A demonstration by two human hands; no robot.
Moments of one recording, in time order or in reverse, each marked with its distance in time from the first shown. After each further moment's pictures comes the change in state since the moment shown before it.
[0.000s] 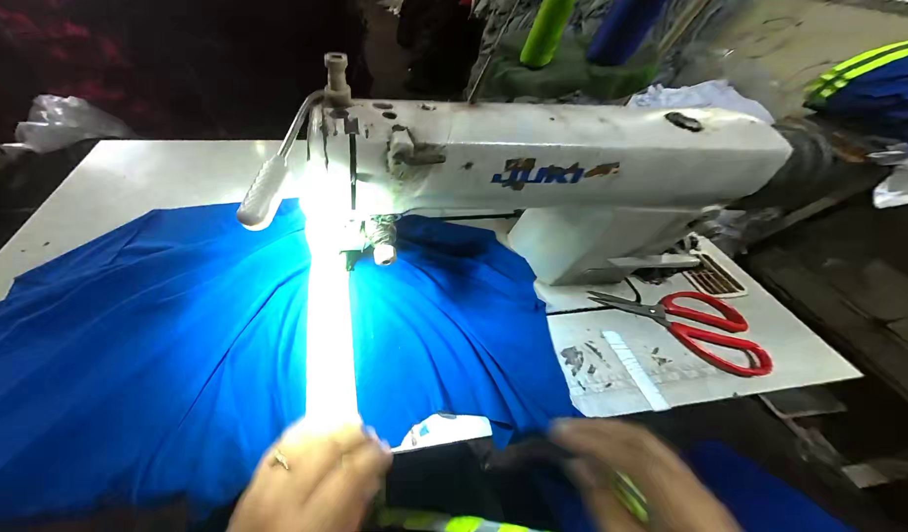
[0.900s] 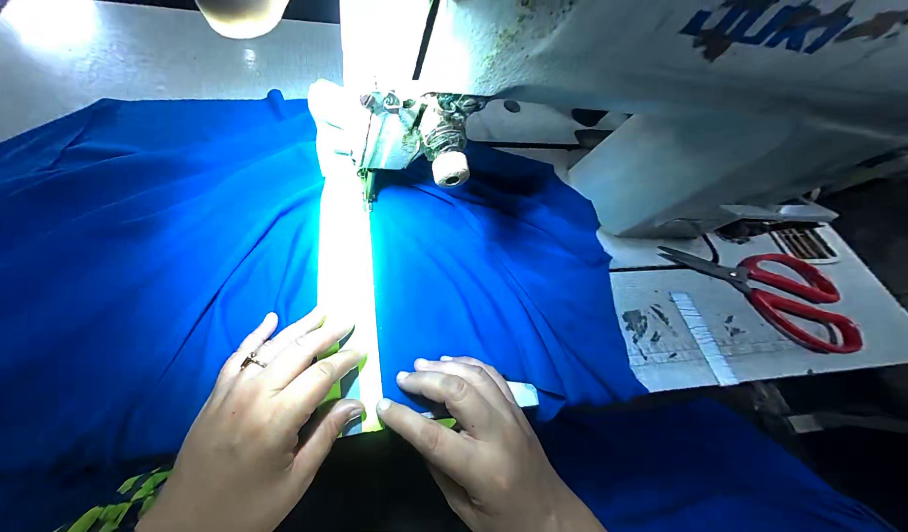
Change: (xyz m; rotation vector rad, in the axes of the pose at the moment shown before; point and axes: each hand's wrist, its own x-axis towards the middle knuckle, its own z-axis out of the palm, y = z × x) left_hand -0.001 -0.076 0.011 0.126 0.027 -0.020; right_hand 0.040 -0.027 0.134 -0.135 -0.079 -0.366
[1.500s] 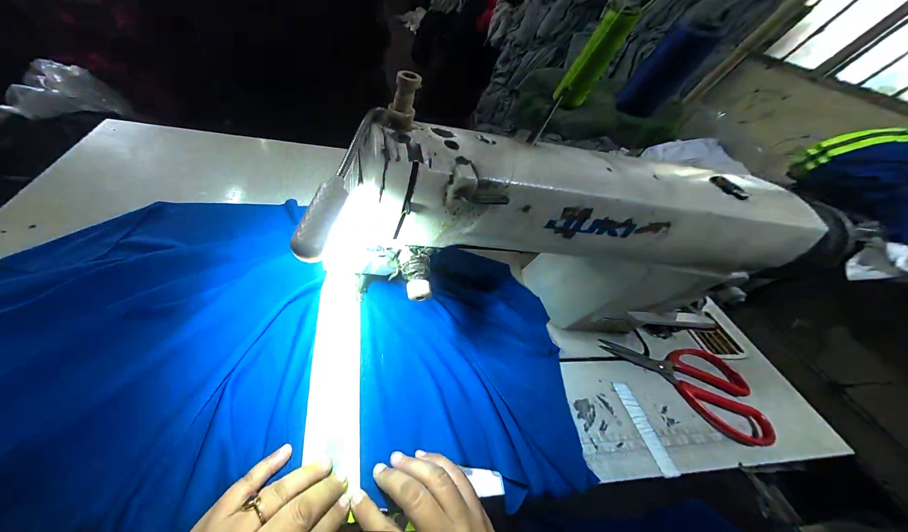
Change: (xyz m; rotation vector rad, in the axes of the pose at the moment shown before) left_hand -0.011 0.004 -0.026 0.020 -0.201 0.366; right_hand 0.007 -0.018 -0.006 -0.139 -0.082 -0.011
